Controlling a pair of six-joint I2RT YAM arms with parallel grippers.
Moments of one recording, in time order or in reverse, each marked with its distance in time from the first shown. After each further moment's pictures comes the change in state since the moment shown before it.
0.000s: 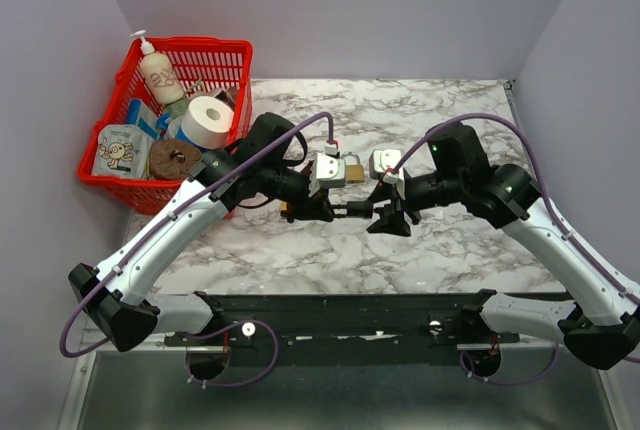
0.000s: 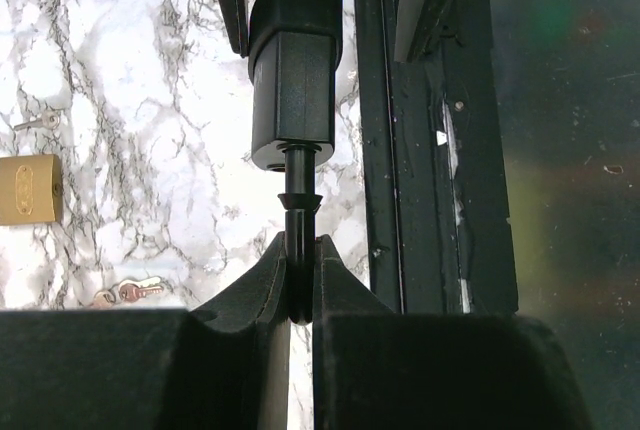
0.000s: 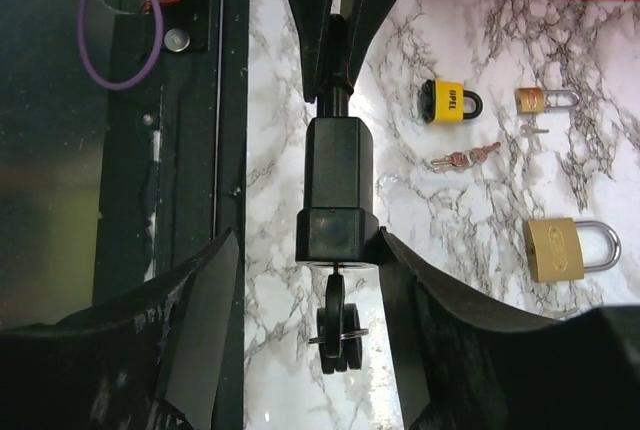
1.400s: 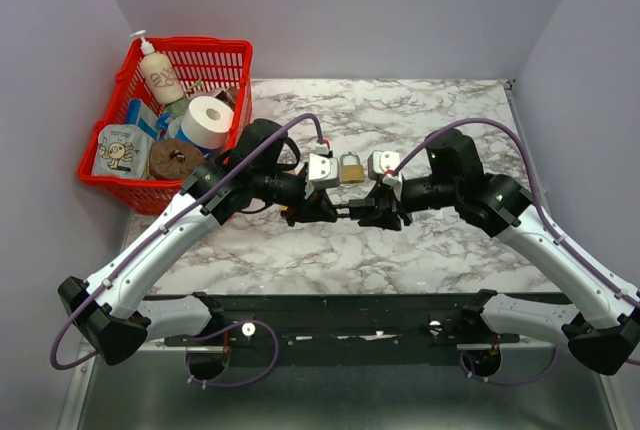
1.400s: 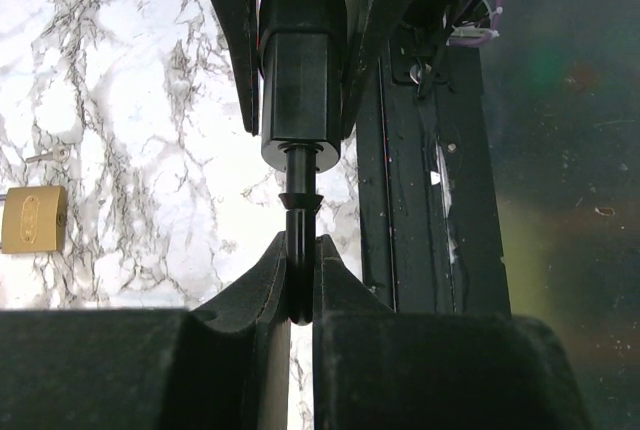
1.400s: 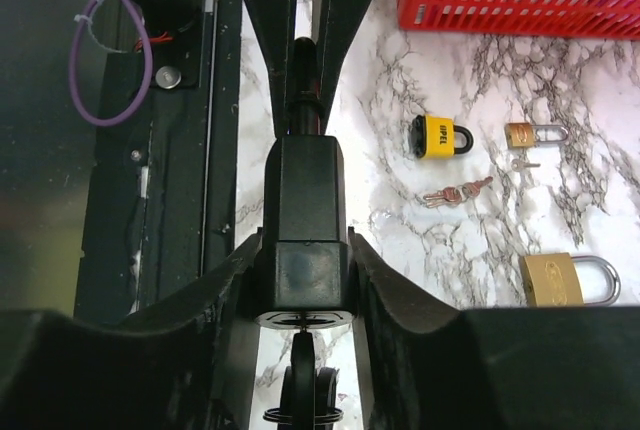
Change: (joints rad) left arm 0.000 -0.086 -0.108 0.179 0.029 -0.122; right arm 0.009 -0.039 -0.136 0.217 -0.023 0.071
